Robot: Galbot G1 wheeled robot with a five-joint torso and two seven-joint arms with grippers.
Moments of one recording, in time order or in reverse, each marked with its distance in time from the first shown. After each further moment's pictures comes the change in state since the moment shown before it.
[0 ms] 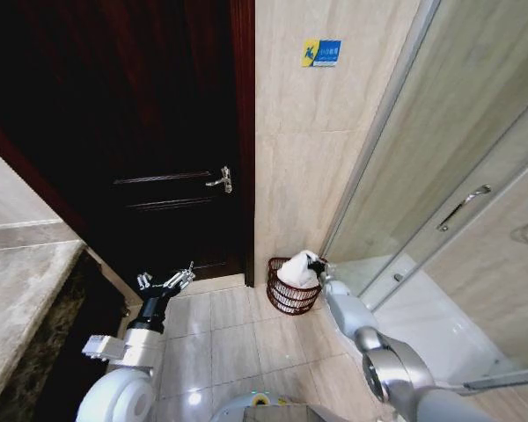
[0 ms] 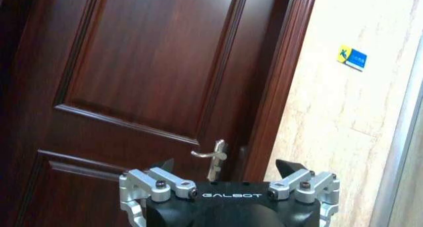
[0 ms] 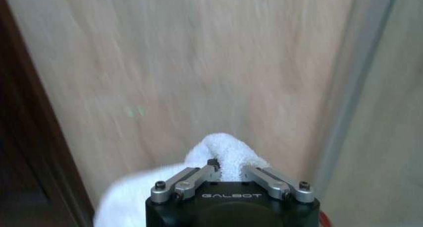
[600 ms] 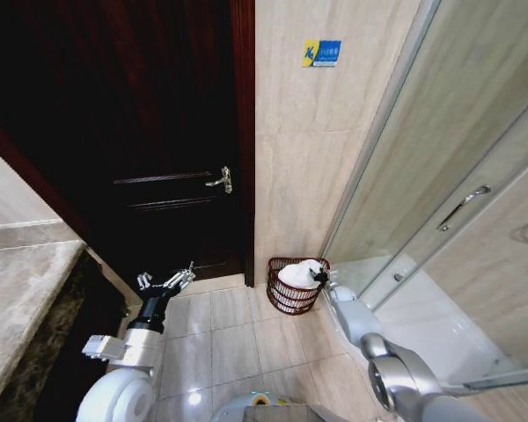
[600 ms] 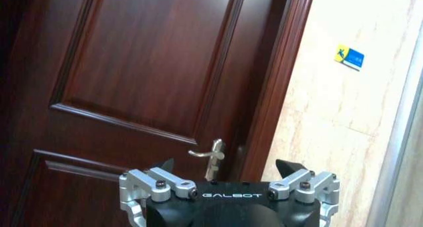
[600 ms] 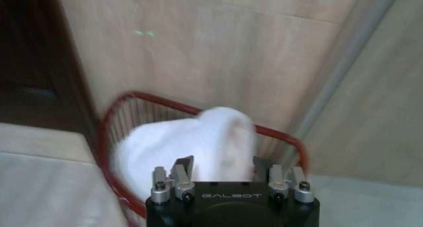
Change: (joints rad) left arm 0.000 0.000 0.000 0.000 0.000 0.000 0.000; right arm -0.052 -0.042 0.050 -0.017 -0.218 -0.076 -0.055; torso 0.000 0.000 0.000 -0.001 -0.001
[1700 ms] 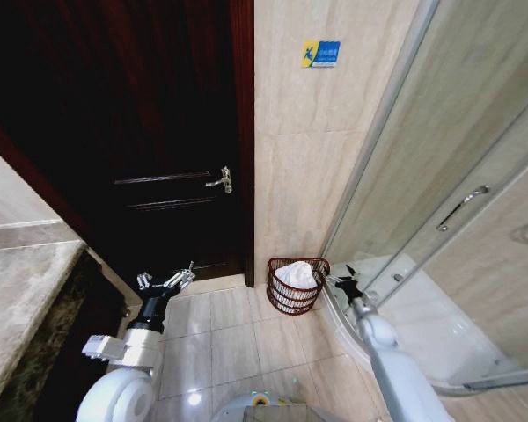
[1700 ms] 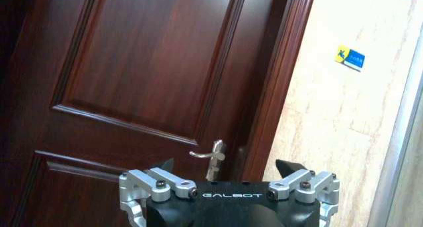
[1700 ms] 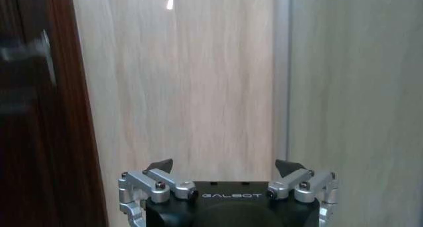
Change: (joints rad) left arm 0.000 0.000 0.000 0.000 0.000 0.000 0.000; right arm -0.818 -0.035 0.207 1.271 0.455 -0.005 0.035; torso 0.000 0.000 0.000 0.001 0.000
